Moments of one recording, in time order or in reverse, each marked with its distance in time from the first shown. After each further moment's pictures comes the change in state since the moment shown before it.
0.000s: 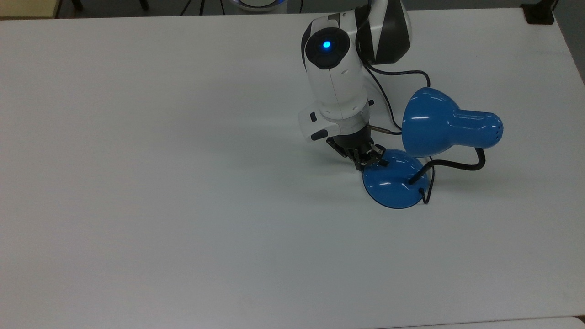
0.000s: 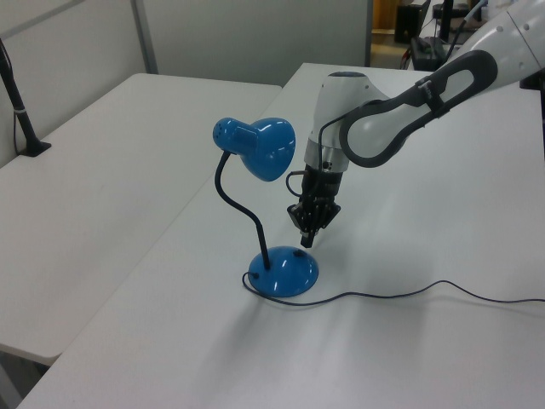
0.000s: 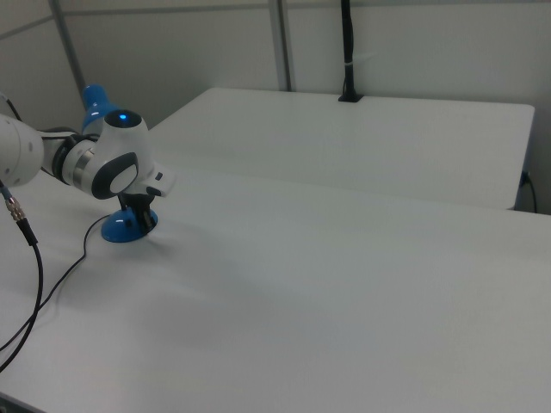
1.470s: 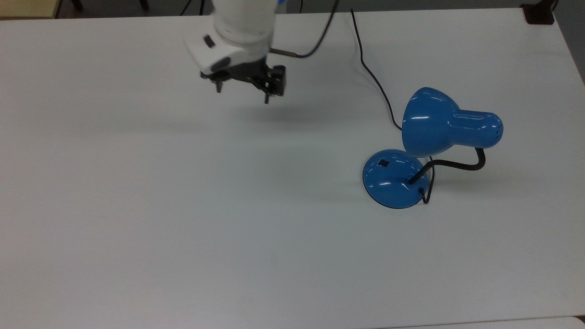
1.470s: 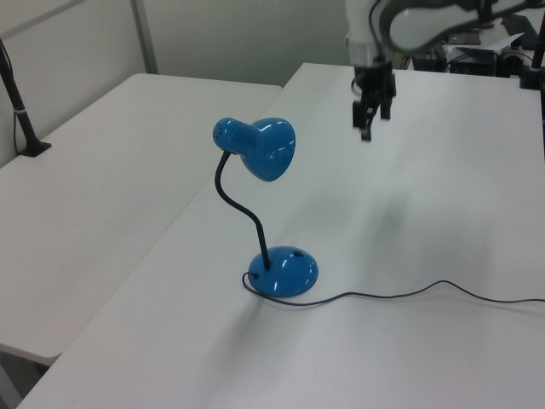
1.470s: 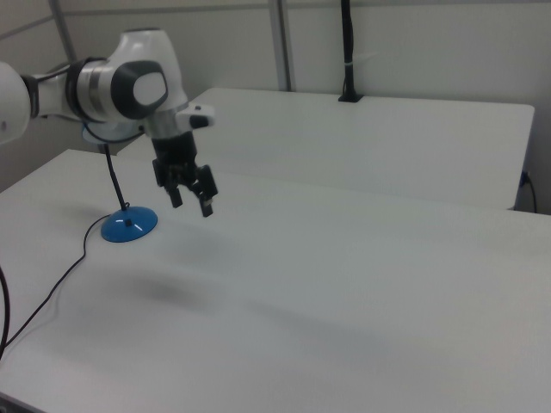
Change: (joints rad) arm -0.242 -0.315 -0.014 0.030 -0.537 -0.592 -0.294
